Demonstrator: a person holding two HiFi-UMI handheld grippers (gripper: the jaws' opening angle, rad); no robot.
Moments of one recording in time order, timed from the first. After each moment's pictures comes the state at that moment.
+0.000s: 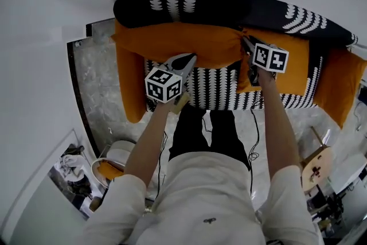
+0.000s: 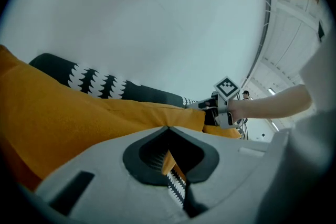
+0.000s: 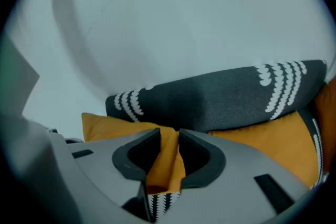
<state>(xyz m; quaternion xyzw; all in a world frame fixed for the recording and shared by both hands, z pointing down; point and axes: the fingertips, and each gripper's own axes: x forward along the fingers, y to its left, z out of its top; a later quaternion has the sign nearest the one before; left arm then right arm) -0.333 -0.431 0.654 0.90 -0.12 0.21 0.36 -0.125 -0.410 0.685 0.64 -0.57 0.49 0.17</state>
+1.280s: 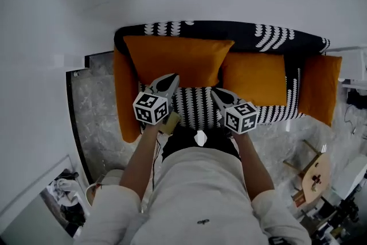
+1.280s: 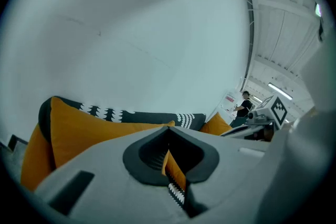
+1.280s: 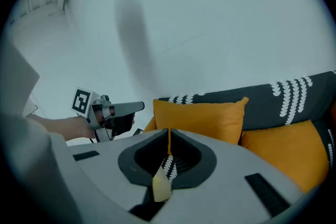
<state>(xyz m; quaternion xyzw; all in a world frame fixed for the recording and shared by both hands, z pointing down) -0.359 -0.423 0.540 0.93 -0.16 0.16 0.29 -0.273 -0.315 0.541 0.59 -0.69 0.40 0.11</state>
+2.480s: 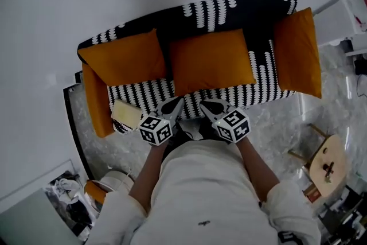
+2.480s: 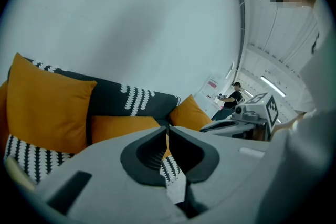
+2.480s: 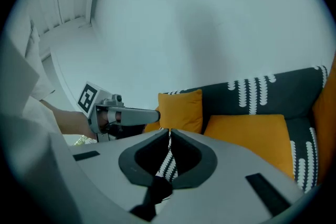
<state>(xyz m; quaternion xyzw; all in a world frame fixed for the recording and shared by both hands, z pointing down) -0.129 -0.069 0.529 0.92 -0.11 0.20 0.31 -0.088 -0.013 0.522 0.53 -0.76 0.36 0.09</state>
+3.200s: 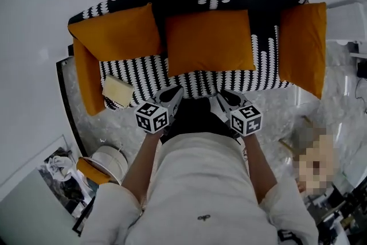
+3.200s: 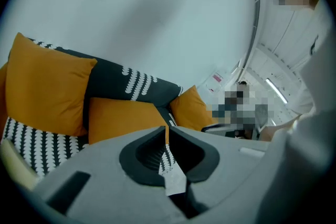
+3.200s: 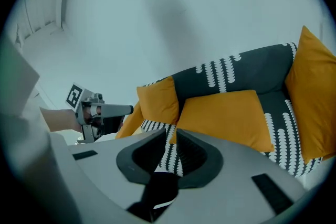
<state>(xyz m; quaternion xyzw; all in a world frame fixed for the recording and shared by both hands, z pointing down) -0.117 -0.047 0.573 0.89 -0.10 0.25 0.37 -0.013 0.046 0.584 0.58 -0.67 0.45 0.10</state>
